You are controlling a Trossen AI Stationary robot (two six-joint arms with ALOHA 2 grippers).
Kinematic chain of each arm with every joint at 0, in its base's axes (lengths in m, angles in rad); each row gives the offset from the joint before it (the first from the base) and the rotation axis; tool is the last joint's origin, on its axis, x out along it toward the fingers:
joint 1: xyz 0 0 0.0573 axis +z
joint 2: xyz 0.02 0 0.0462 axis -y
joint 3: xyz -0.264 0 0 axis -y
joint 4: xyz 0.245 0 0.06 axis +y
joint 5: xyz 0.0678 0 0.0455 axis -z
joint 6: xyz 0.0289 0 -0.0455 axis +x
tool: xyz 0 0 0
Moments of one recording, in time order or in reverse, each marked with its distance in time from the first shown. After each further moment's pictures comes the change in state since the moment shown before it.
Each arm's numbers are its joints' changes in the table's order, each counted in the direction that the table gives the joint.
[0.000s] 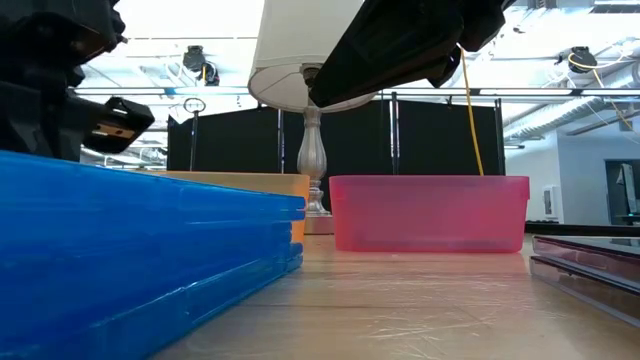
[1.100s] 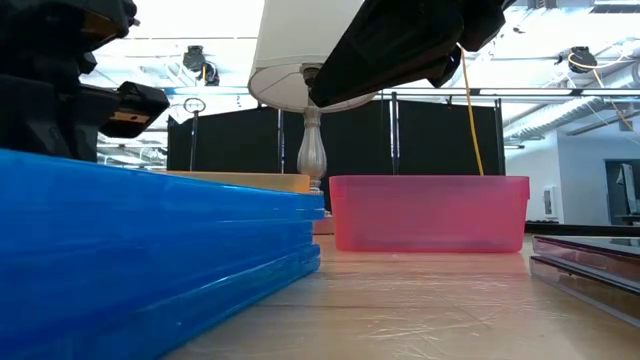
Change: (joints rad) left arm -0.006 -0.086 0.127 0.117 -0.061 0.056; right arm 0.000 0.000 0.000 0.000 0.000 0.006
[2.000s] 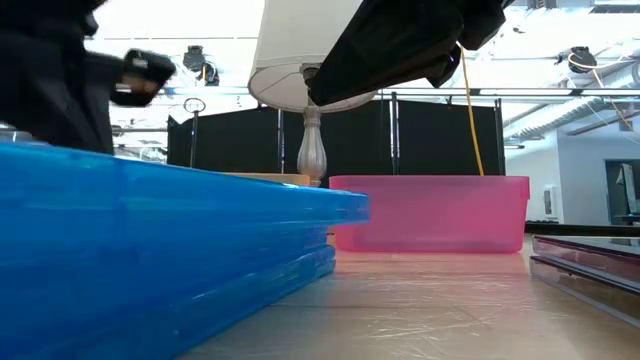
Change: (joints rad) left arm -0.024 0.036 0.038 0.026 -0.063 0.073; right arm 0.000 0.000 0.000 -0.003 -0.005 0.000
